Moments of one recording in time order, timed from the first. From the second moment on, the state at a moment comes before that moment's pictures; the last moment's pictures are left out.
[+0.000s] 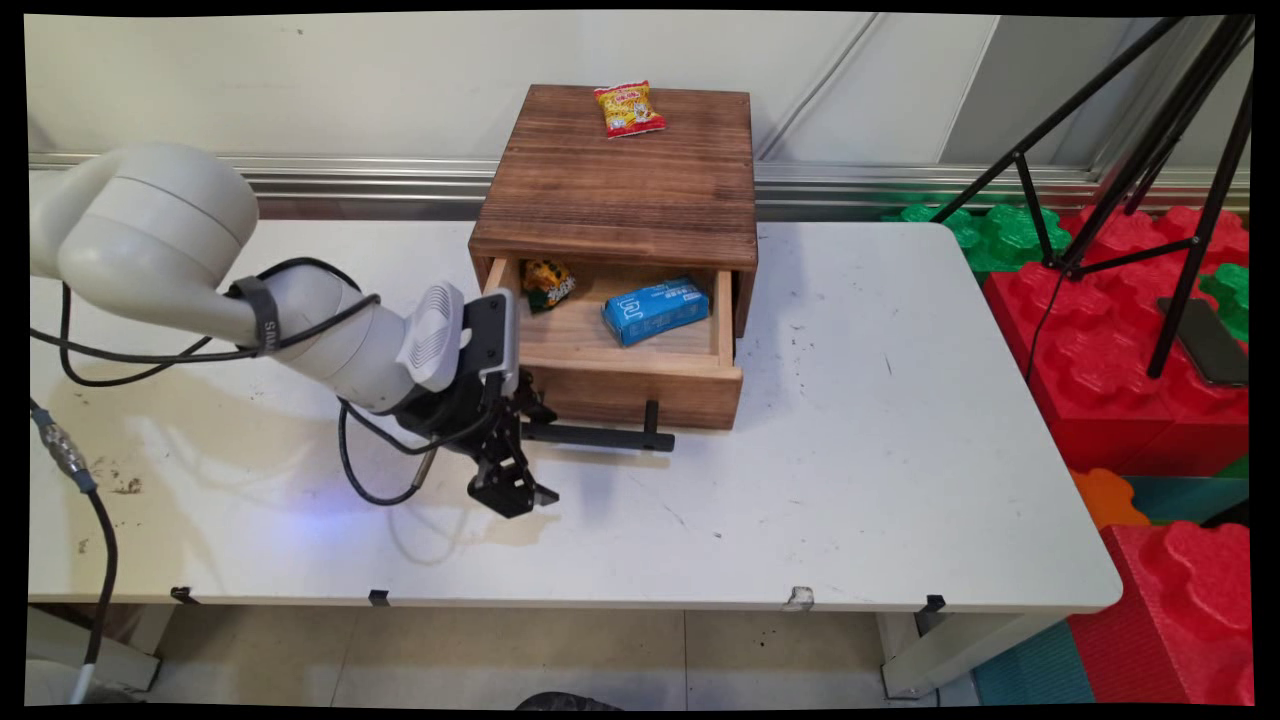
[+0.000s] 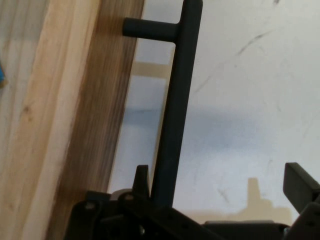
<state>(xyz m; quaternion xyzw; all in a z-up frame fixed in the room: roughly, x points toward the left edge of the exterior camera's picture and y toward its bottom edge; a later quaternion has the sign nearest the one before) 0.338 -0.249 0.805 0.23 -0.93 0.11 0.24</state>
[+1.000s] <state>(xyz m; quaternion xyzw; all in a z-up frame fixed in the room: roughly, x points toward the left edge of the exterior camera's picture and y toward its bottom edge) 0.318 -0.217 0.810 0.23 -0.94 0.08 0.26</state>
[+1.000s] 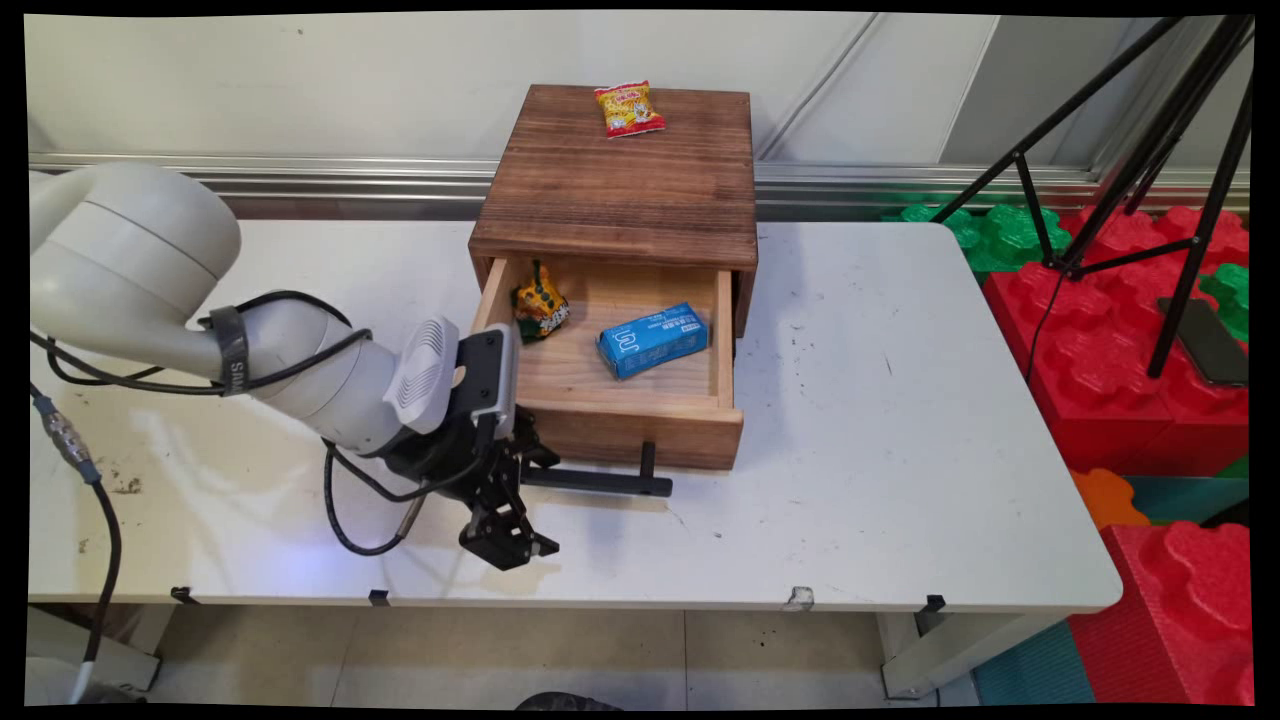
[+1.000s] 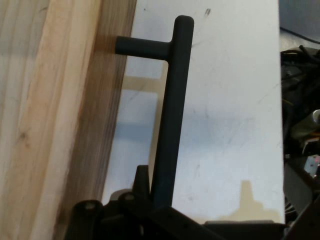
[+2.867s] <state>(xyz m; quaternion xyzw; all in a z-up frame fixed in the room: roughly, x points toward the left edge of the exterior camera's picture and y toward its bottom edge) 0.294 -0.190 0.812 0.24 -0.94 0.05 0.25</state>
